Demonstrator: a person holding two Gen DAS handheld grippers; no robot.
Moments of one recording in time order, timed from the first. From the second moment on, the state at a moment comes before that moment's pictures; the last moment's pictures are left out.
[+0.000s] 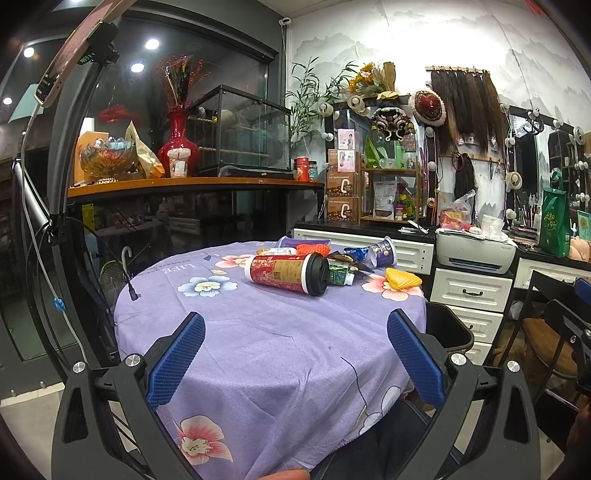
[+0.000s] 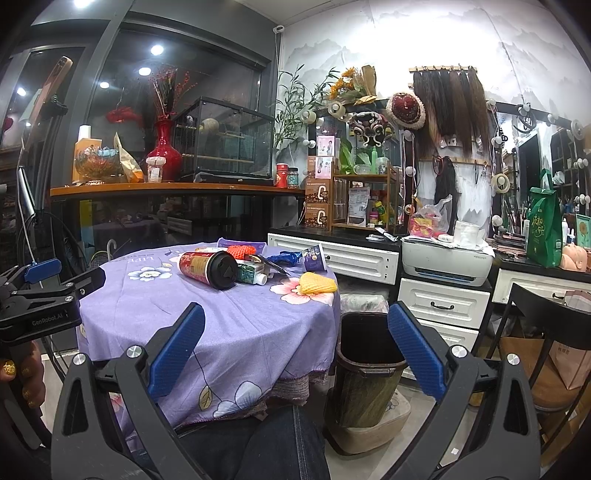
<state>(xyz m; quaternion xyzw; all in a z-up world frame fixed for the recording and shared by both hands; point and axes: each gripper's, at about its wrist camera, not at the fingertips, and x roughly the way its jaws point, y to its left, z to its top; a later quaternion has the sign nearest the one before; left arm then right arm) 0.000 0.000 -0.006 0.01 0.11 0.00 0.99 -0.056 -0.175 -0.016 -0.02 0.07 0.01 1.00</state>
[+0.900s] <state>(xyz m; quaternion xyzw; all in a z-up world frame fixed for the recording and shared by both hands) 0.000 -0.006 -0.012 0.01 0.11 0.00 0.99 -0.056 -0.174 -0.017 -0.01 0.07 0.01 1.00</state>
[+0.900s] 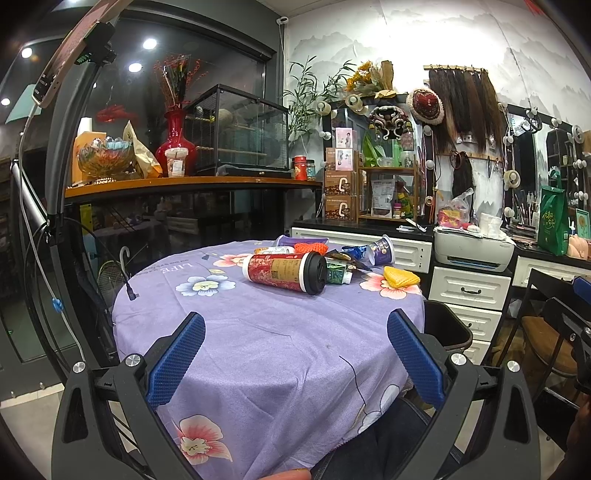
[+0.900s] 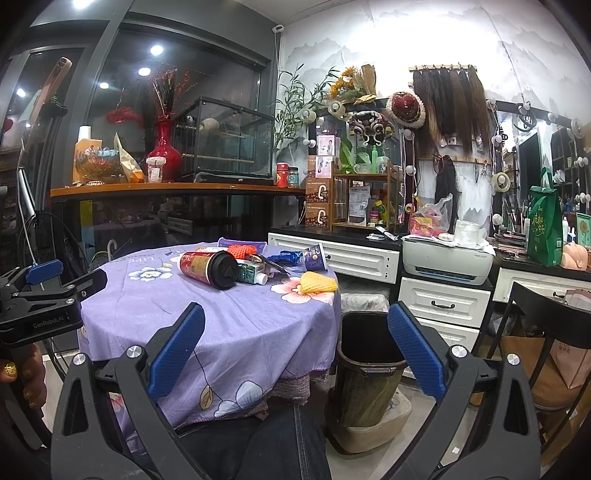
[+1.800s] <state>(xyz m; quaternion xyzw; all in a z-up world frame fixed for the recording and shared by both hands) 0.000 -0.015 -0.017 0.01 0.12 0.00 0.99 -0.050 -0.171 -0.021 -0.02 0.08 0.01 1.00</state>
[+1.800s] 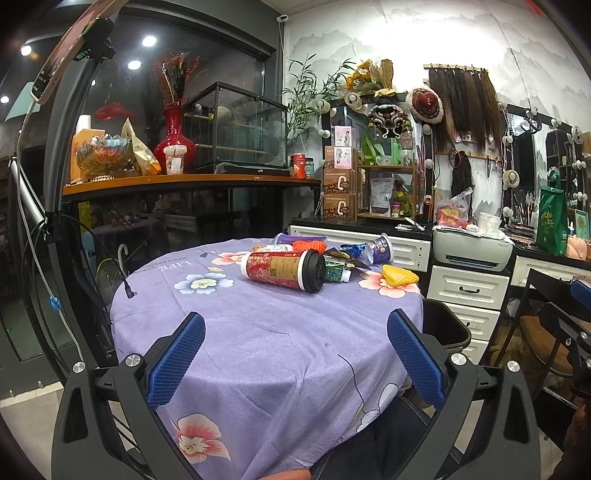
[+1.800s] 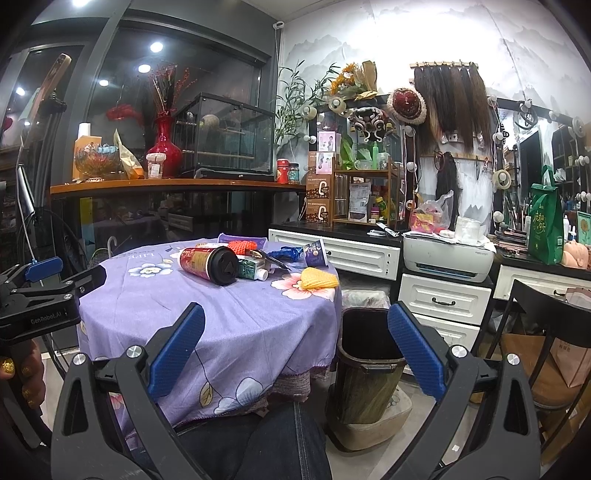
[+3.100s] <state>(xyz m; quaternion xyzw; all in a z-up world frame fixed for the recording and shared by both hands) 0.191 0.025 -0.043 -0.01 0.35 -0.04 0.94 0.165 -0.130 -0.065 -0.11 0.25 0.16 0.95</state>
